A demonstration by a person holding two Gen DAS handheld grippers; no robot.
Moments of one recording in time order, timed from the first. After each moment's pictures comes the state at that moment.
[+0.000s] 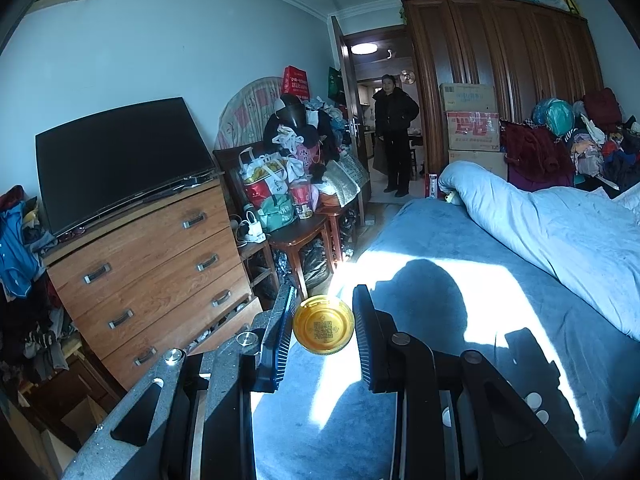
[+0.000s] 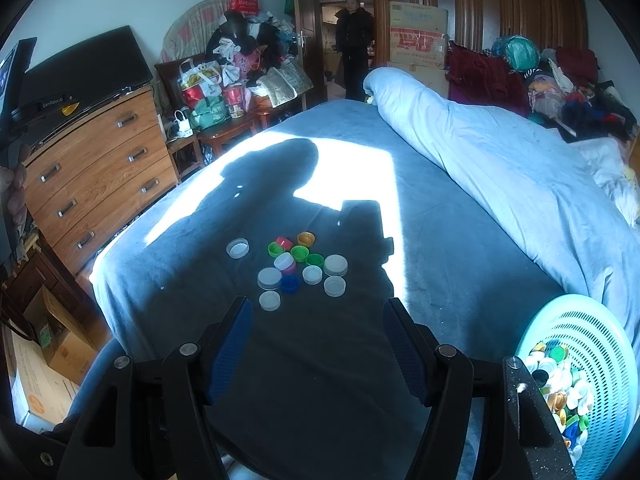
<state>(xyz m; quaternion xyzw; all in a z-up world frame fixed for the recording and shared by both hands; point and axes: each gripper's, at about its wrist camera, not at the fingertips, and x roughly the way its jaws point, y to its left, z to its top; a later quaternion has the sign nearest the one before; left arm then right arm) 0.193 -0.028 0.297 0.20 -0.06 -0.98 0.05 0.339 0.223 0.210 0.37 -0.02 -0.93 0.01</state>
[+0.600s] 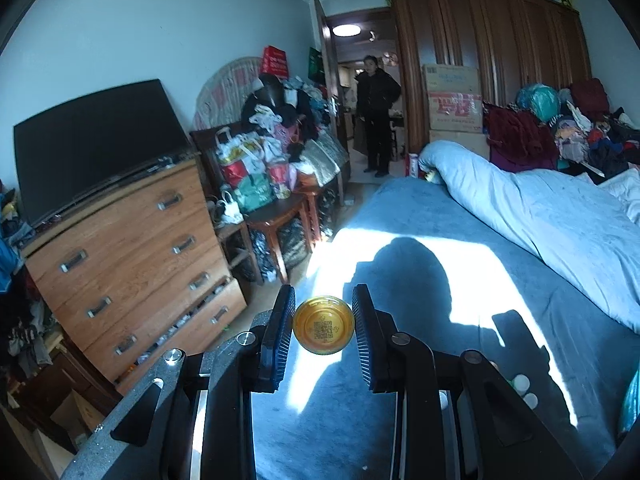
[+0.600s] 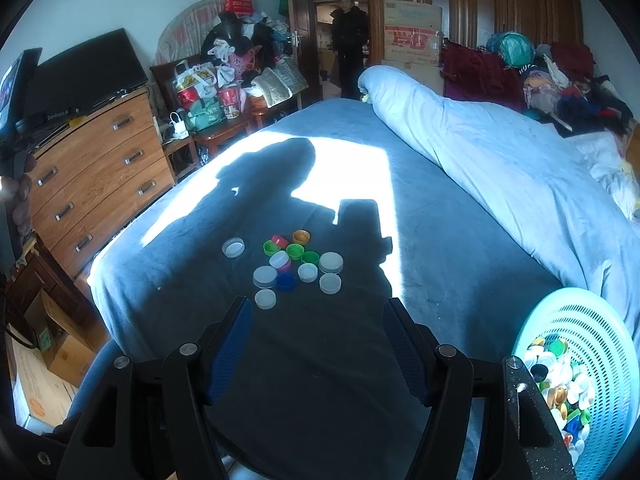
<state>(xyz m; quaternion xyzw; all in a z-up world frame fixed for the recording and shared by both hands) 0.173 -0.018 0.273 0.25 -0.06 -0.97 0.00 0.342 0.229 0.202 0.37 -0.03 -0.93 0.00</state>
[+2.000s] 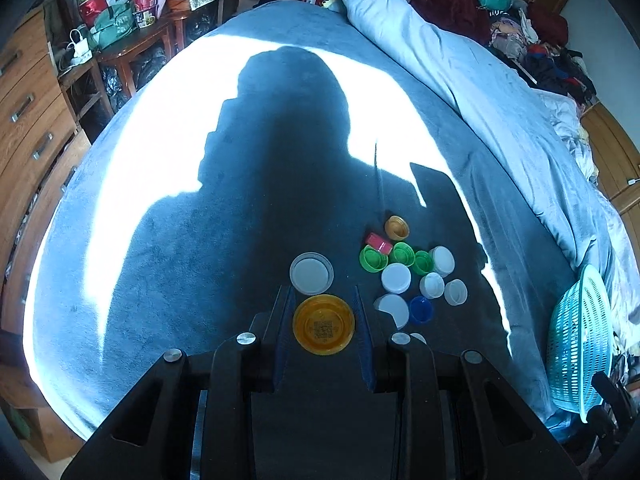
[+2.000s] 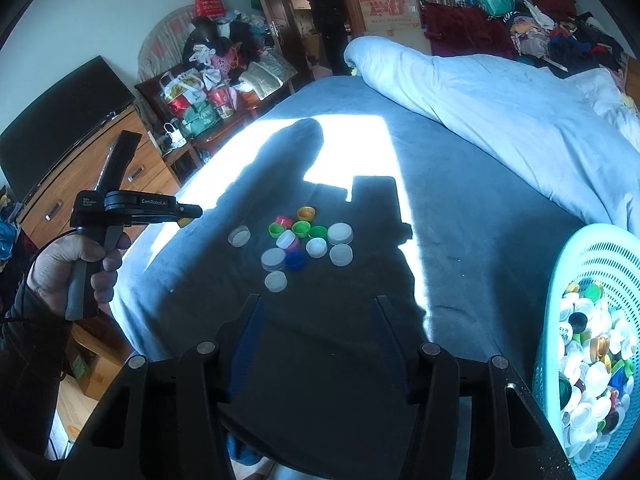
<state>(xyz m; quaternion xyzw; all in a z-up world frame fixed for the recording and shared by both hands) 0.093 0.053 0.127 0.54 0.00 -0.82 -0.21 0.340 0.247 0.178 0.39 -0.12 -0.91 0.01</state>
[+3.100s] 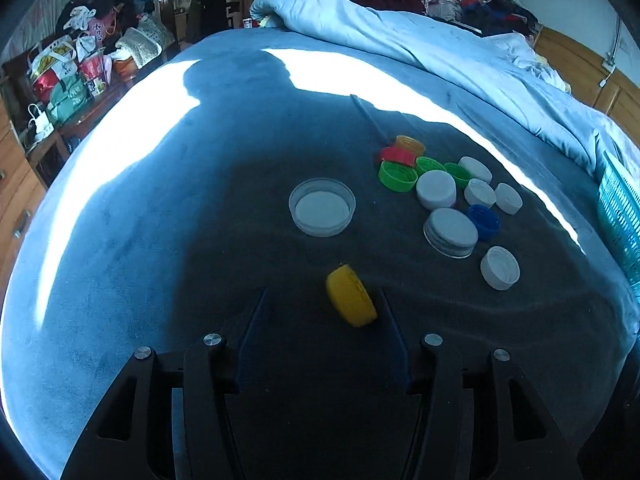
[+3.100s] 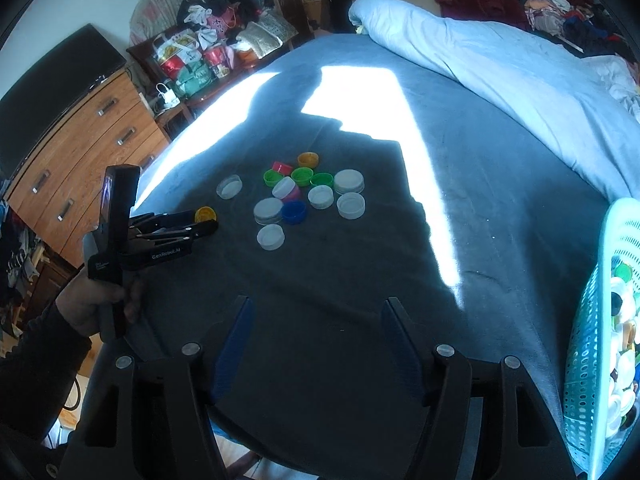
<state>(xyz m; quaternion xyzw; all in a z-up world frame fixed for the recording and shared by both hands) 0.122 0.056 0.018 0.44 -0.11 -0.84 -0.28 0.305 0.230 0.114 0.46 -0.11 -0.88 0.02</state>
